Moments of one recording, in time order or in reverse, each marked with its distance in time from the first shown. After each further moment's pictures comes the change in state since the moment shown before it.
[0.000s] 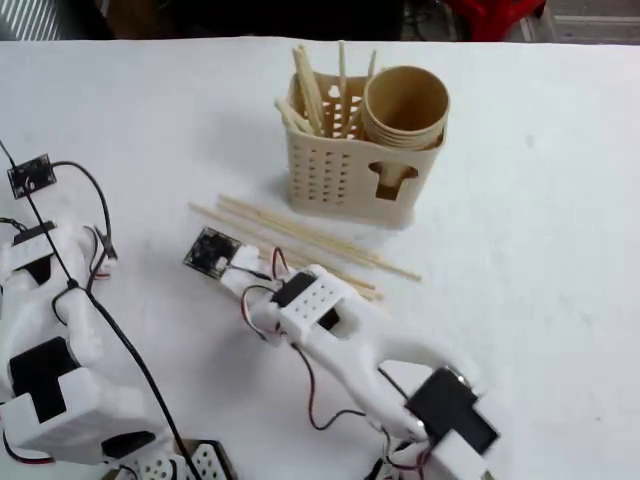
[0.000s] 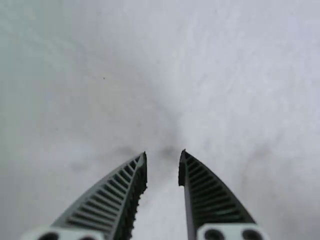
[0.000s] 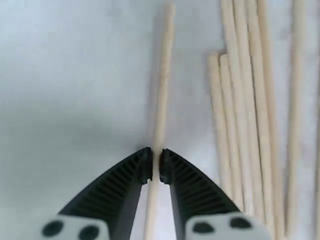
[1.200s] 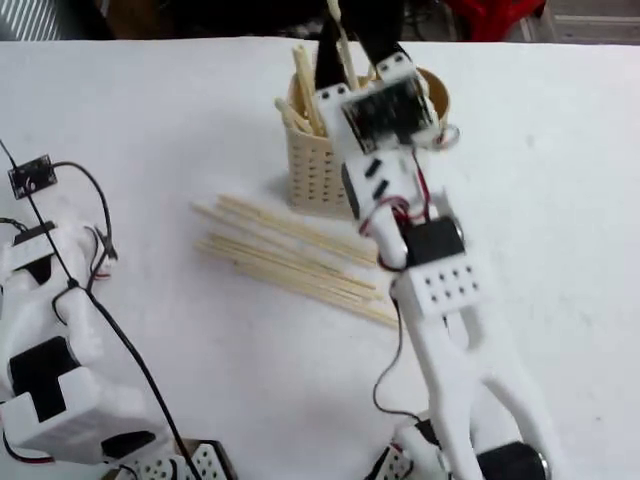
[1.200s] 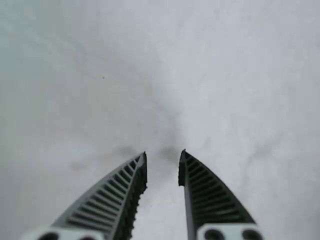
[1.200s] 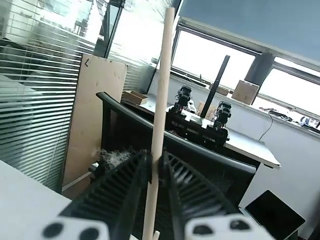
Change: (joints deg) left arm 0.0 0.2 0.0 0.0 0.0; right arm 26.3 -25.6 -17.4 -38.8 0.0
